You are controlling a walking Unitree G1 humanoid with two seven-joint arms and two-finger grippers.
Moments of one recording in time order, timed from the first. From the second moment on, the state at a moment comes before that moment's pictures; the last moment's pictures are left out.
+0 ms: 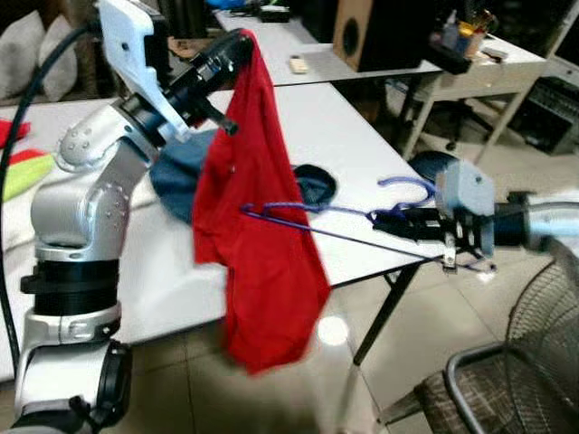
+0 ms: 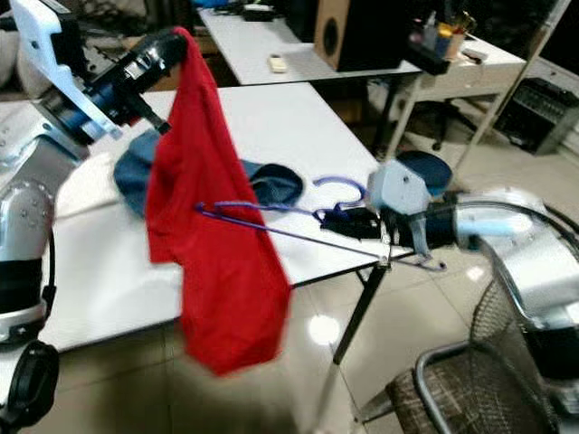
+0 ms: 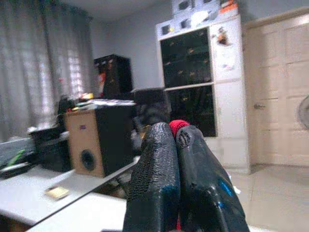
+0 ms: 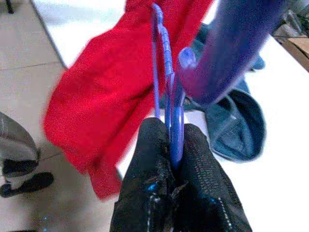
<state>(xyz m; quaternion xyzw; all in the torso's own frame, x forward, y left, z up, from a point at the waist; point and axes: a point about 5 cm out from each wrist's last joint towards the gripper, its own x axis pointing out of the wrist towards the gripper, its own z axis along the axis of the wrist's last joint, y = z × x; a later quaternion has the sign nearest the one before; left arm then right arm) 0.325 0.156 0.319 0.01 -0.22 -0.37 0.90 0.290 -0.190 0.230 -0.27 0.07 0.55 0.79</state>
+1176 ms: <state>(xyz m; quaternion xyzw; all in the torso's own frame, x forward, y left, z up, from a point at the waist) 0.322 0.128 0.336 -0.04 -0.28 -0.36 0.89 0.380 -0.182 0.215 -0.29 -0.08 0.33 0.89</state>
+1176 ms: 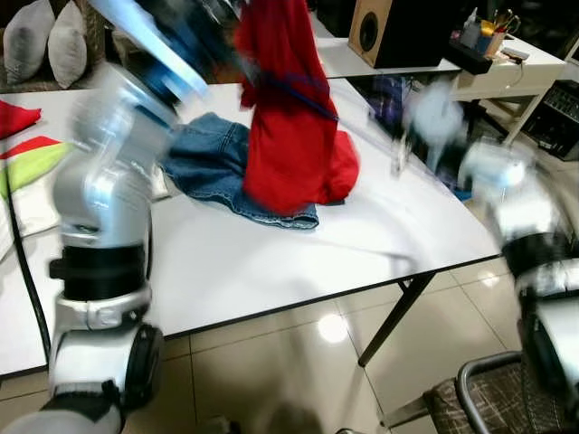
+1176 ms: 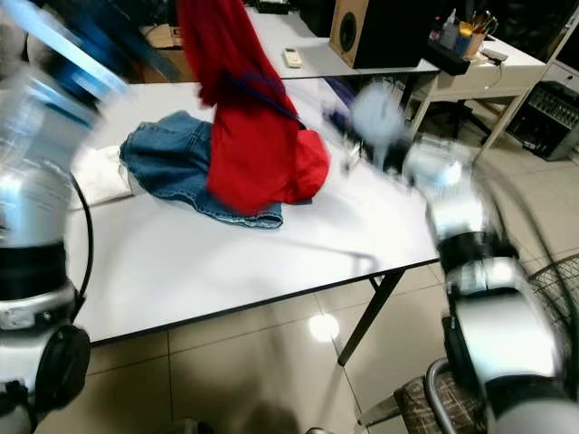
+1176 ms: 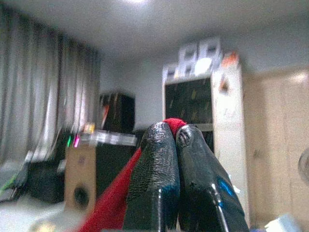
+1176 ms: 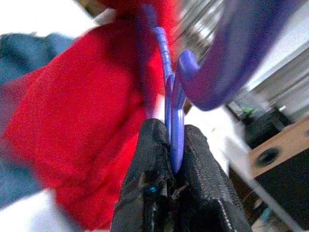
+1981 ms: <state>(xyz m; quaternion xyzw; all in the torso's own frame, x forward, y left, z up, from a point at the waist) 0.374 0.154 0.143 0.17 0.06 -0.24 0.95 0.200 -0.218 0.174 -0.23 0.09 0.49 0.84</state>
